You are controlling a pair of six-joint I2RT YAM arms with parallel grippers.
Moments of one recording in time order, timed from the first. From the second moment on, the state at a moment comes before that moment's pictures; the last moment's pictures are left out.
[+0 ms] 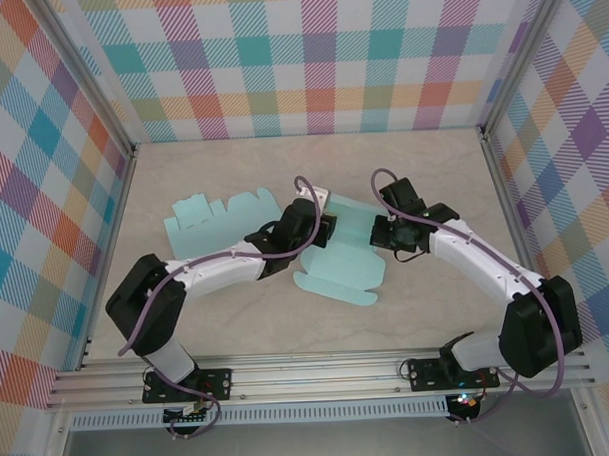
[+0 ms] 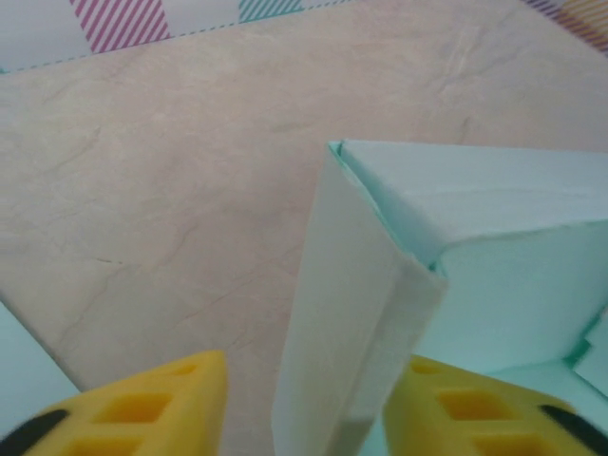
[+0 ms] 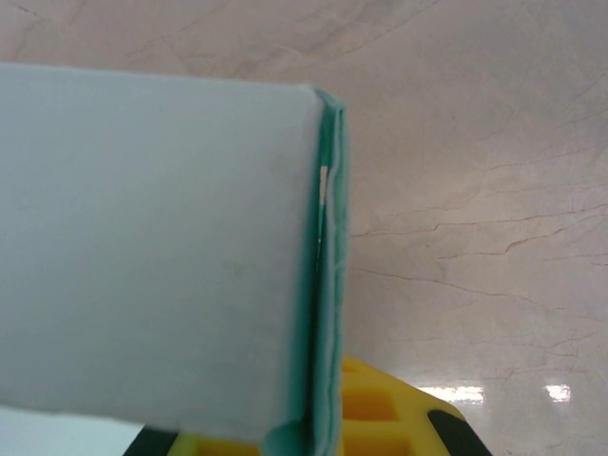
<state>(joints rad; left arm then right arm) -0.84 1.67 1.07 0.07 -0.31 -0.23 0.47 1.36 1.03 -0.75 0.01 0.64</state>
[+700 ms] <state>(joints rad) -0.90 1.75 1.18 -0.14 -0.49 -0.41 0.47 1.46 1.10 -0.87 -0.04 0.61</state>
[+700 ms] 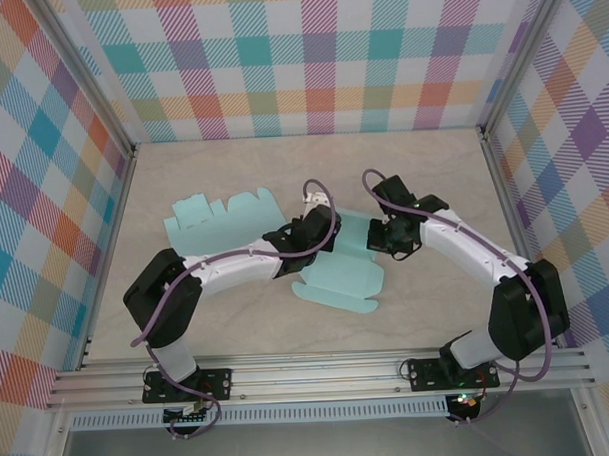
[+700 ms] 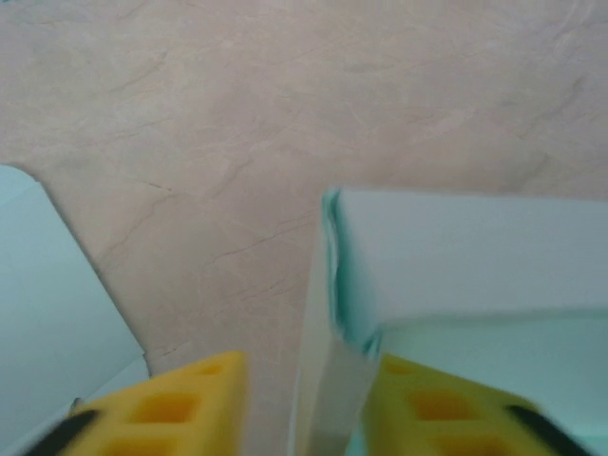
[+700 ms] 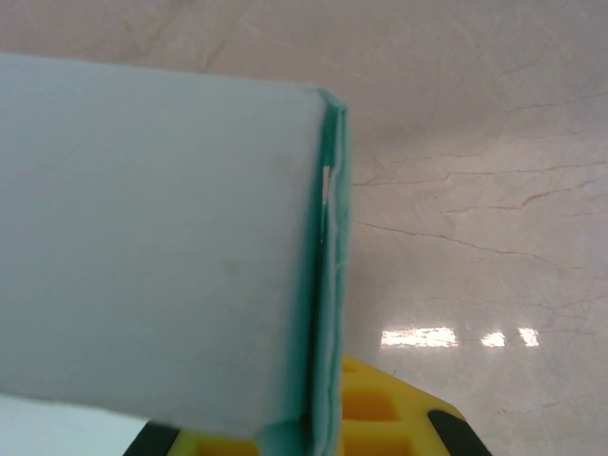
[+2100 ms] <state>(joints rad) -0.67 1.66 1.13 -0.29 0.05 -0.42 0.35 2.10 1.71 -1.34 -0.12 0.27</state>
